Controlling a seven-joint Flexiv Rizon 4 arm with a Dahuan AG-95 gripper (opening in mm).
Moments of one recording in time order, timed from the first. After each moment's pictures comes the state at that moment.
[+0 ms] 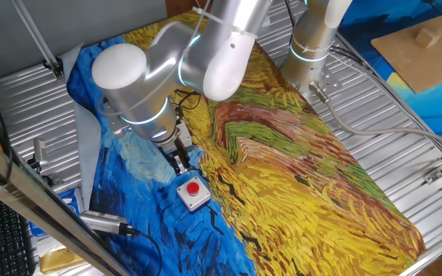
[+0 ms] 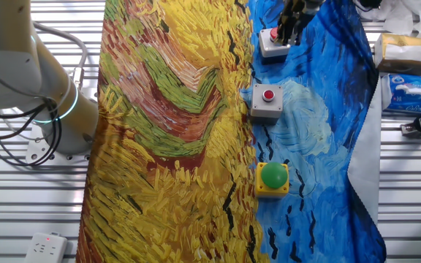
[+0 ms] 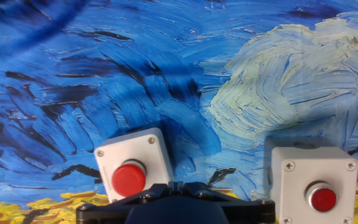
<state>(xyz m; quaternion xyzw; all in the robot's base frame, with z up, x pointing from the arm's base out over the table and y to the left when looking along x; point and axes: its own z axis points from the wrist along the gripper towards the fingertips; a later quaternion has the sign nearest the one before) 0.529 0.183 0.115 -0.04 -0.99 -0.04 0.08</state>
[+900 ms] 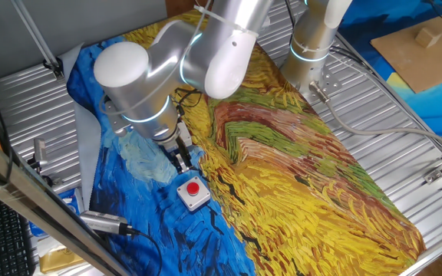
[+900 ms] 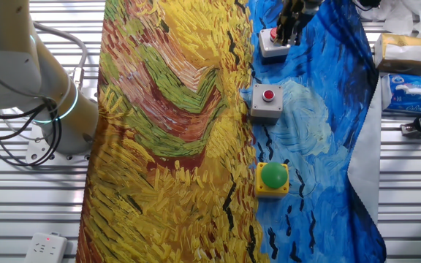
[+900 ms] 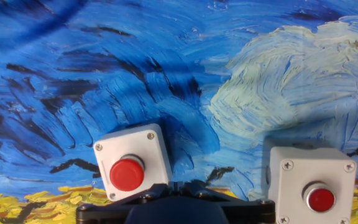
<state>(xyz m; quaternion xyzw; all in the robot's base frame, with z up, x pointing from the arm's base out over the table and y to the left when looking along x) 0.527 0.183 0.117 -0.03 -0.99 -0.05 0.09</state>
